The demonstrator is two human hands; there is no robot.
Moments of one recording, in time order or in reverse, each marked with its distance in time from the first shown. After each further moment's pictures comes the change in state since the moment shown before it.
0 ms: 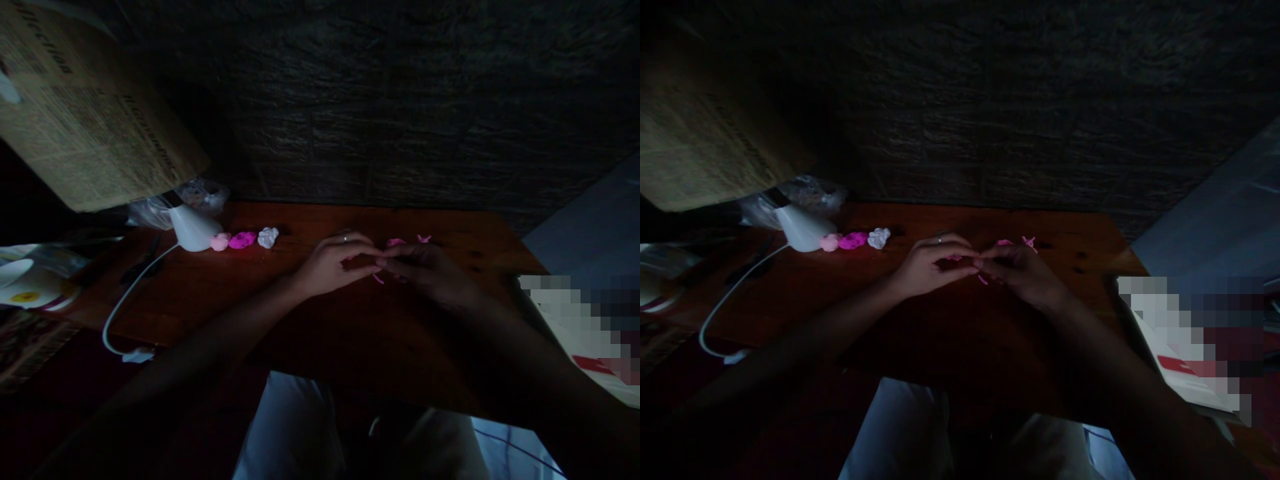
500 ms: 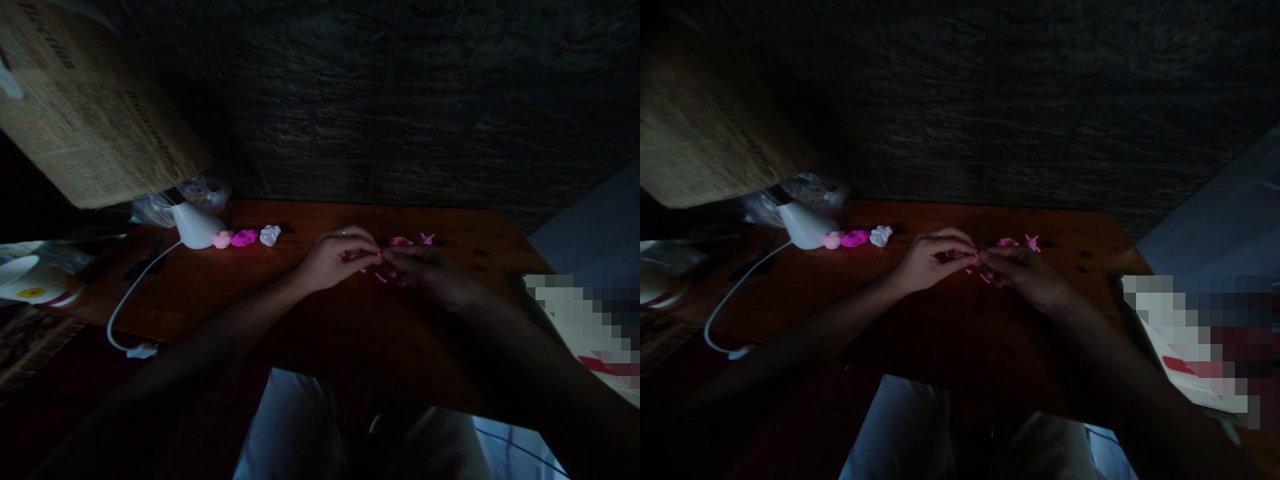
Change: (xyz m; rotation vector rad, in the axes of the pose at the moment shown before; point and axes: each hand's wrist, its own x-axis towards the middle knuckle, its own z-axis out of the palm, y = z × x) left_hand 0.000 -0.002 0.000 -0.095 0.009 -0.130; right_hand -0.002 -0.002 0.005 0.155 -0.055 0.059
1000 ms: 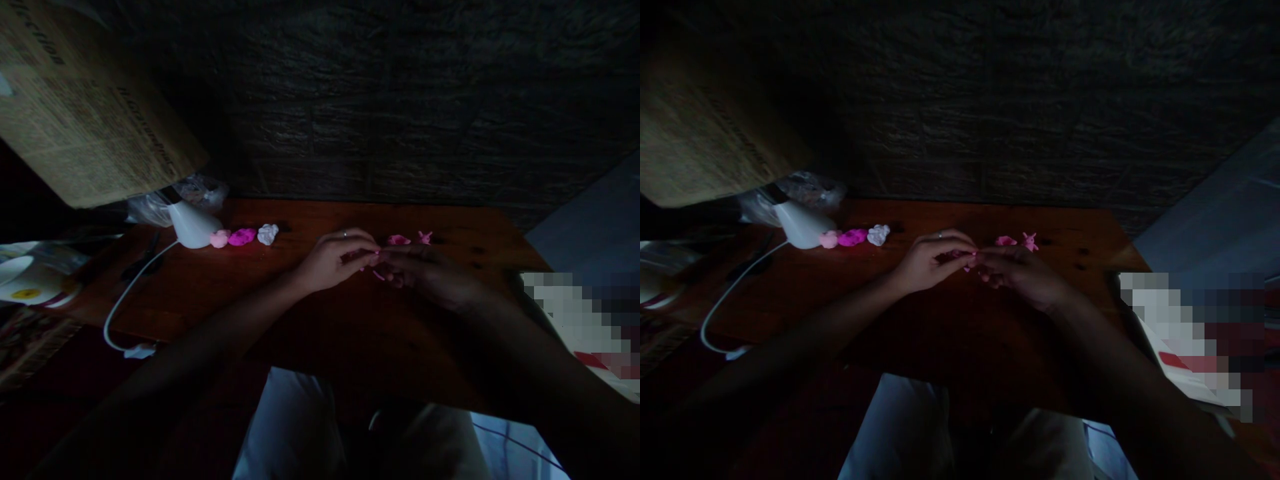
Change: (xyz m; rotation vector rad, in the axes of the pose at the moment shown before) left_hand -0.002 0.000 0.001 0.010 -0.046 0.037; right_hand 0.000 0.005 -0.002 0.113 -0.006 0.071
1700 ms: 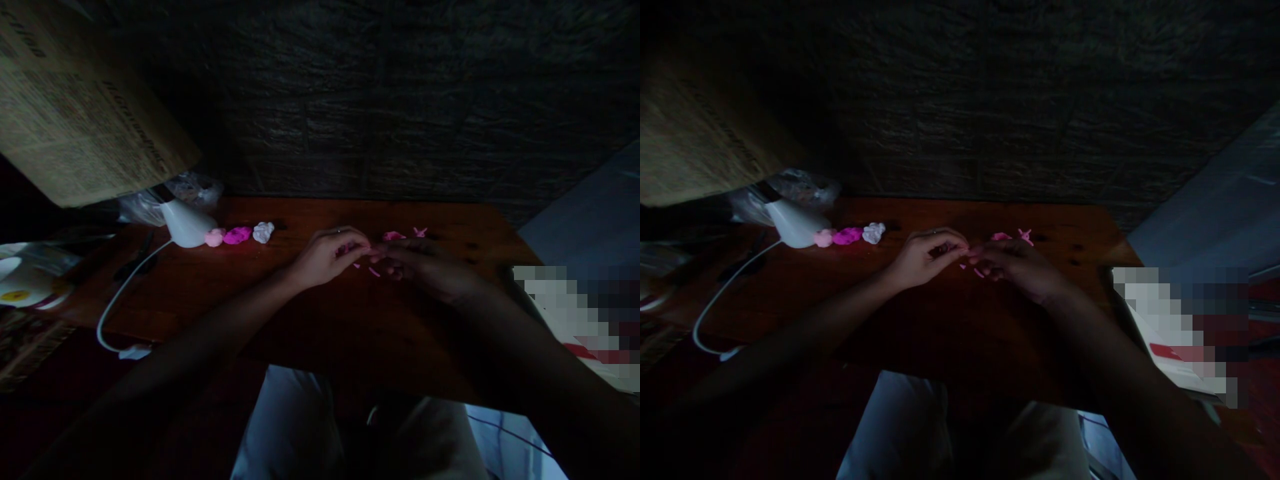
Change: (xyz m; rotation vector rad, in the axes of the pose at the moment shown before) left_hand 0.001 0.003 -0.003 0.049 -0.012 -0.060; right_hand 0.001 -0.002 -0.003 -0.069 0.050 -0.008
